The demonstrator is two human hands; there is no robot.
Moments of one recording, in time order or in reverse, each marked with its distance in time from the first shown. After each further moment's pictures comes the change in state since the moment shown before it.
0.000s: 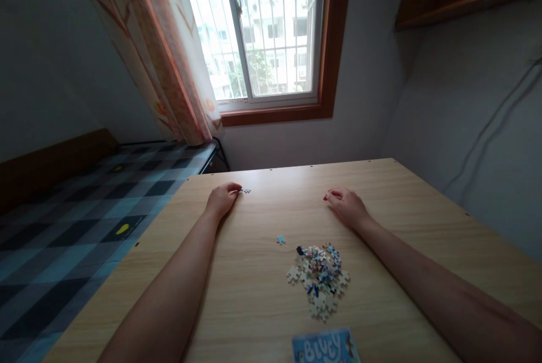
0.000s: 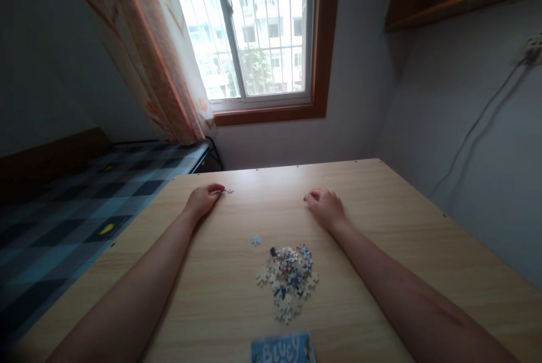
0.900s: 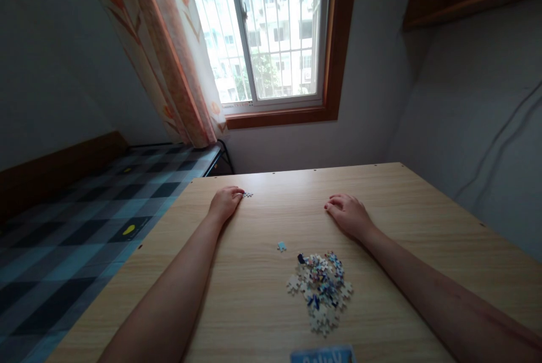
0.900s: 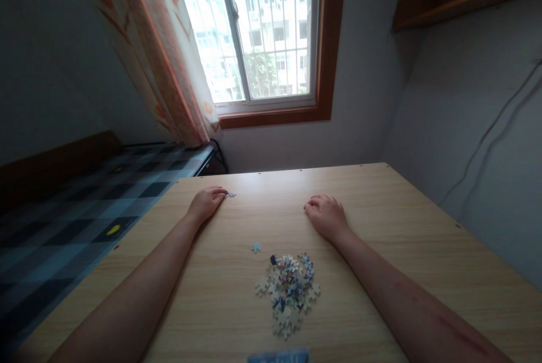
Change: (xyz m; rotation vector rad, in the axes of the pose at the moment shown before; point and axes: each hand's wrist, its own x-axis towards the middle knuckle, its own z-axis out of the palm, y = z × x) left_hand 0.000 -0.001 0.000 0.093 0.030 0.132; right_hand -0.008 -0.005 0.001 -0.162 -0.062 -0.095
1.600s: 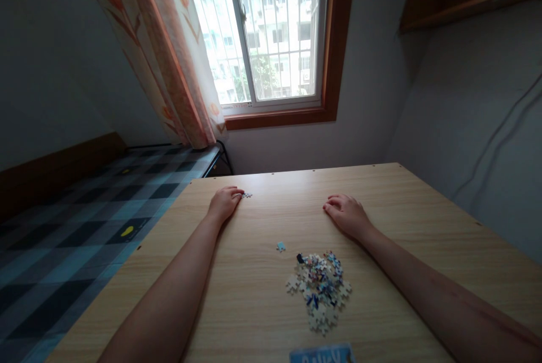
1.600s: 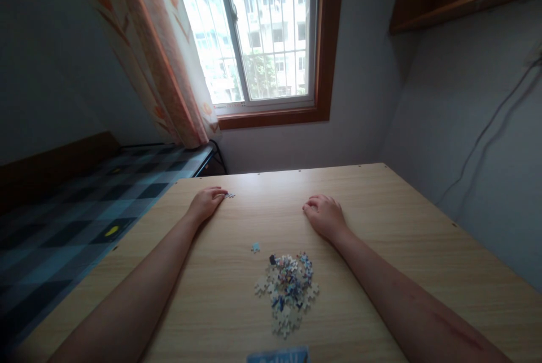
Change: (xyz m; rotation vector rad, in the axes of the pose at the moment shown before) left_hand 0.004 -0.007 0.004 0.023 -0.026 -0.012; right_hand -0.001 -0.004 -0.003 -0.018 -0.017 -0.007
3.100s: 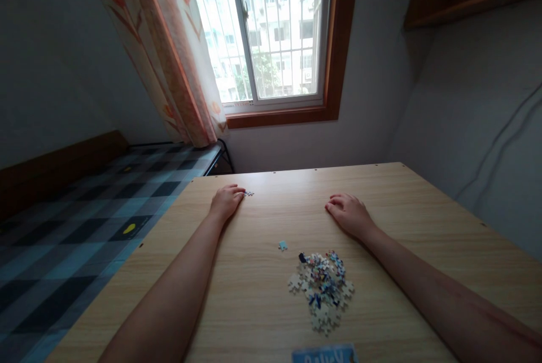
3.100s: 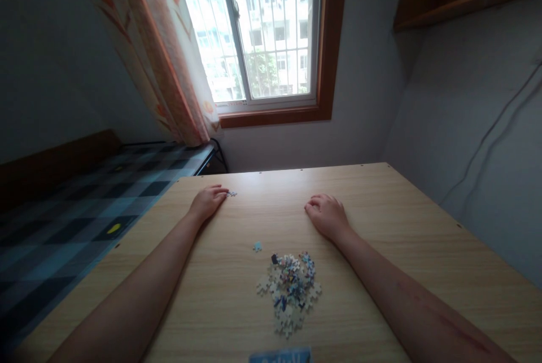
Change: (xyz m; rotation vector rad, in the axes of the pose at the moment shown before) left_hand -0.003 0.001 0.000 0.008 0.019 -0.055; right_hand 0.000 0.003 0.003 0.002 0.015 -0.006
